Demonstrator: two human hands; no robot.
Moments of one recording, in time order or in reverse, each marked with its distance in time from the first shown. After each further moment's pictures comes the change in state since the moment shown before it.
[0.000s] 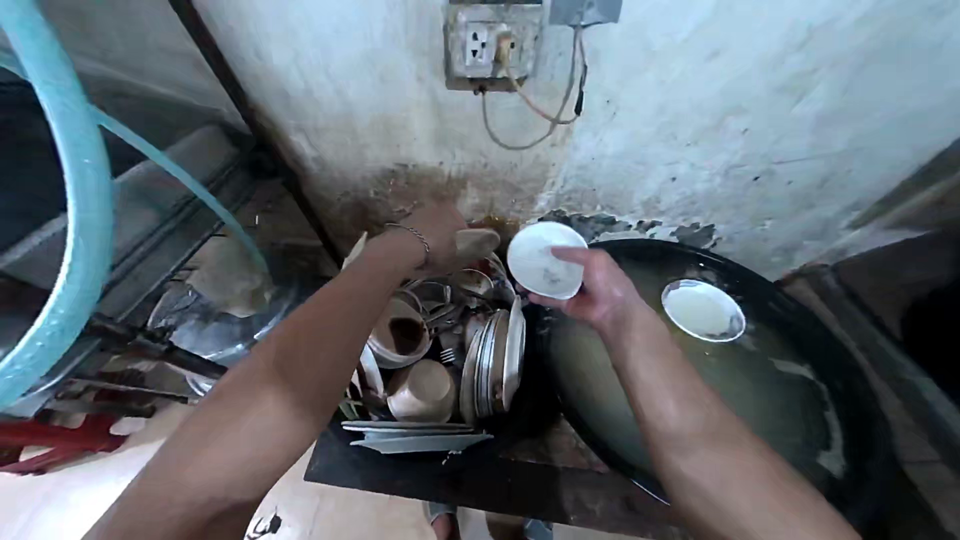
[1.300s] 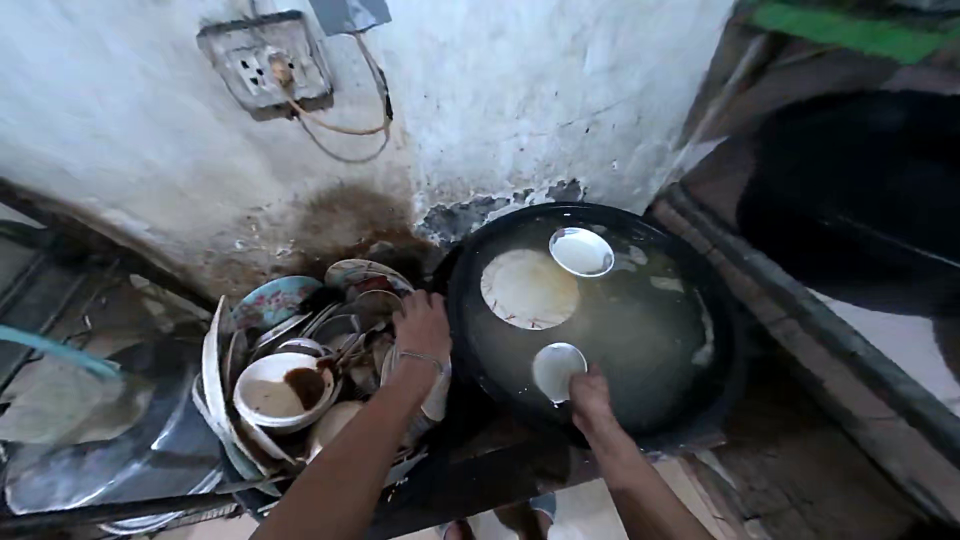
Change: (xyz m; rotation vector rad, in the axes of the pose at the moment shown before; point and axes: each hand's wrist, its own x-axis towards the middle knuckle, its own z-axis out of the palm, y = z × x) left_hand 0.039 0.150 0.163 -0.017 0.100 -0.079; right_hand -0.054 0.192 -0.221 -0.254 0.821 0.033
